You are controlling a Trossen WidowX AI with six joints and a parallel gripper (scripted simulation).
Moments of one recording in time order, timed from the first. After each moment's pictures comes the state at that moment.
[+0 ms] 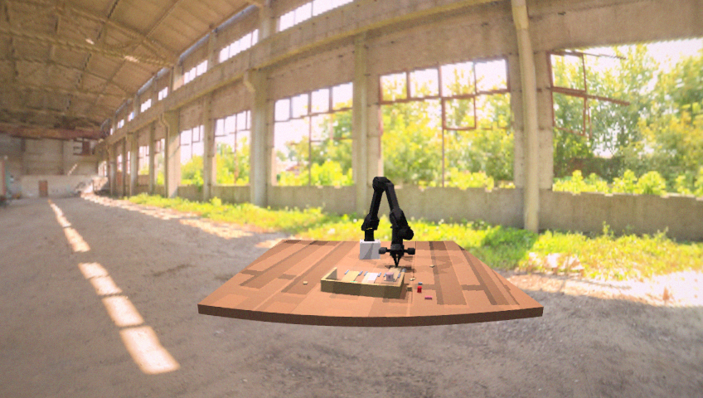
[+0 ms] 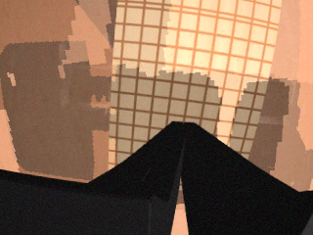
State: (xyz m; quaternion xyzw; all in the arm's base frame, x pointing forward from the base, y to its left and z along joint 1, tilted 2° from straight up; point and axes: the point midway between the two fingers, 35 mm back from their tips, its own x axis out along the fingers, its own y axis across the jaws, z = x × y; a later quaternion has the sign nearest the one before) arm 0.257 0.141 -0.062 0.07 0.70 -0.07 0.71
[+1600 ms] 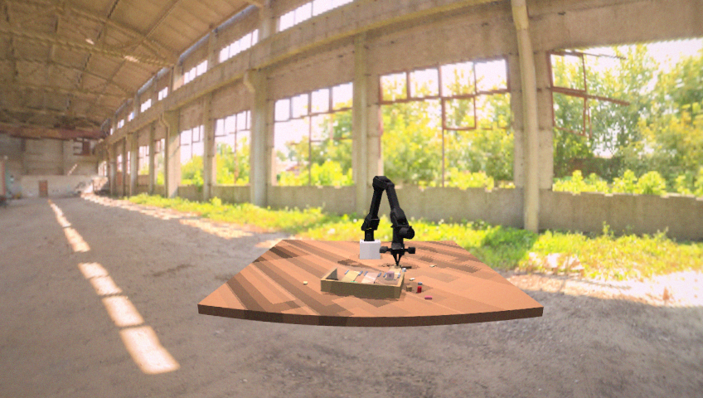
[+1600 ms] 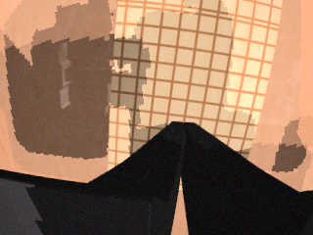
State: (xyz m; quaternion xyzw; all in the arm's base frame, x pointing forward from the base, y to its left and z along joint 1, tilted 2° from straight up) arm 0.234 0.147 -0.063 0.07 0.70 -0.06 0.71
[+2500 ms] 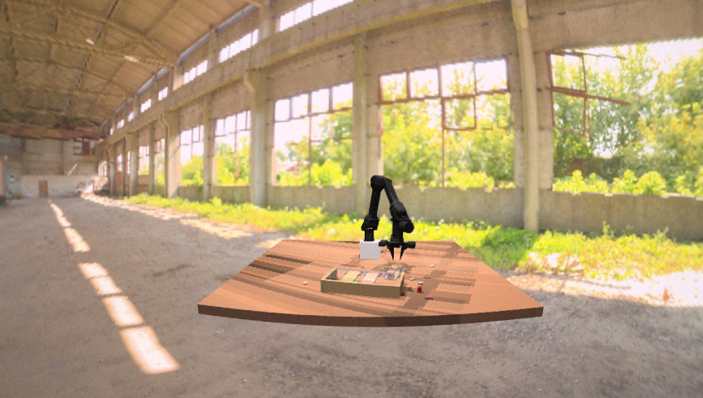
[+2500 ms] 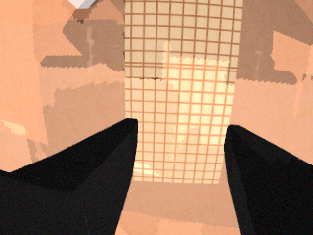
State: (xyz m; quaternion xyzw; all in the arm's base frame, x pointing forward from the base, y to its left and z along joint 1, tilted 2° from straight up) arm 0.263 0.141 -0.021 0.10 0.70 -0.09 0.70
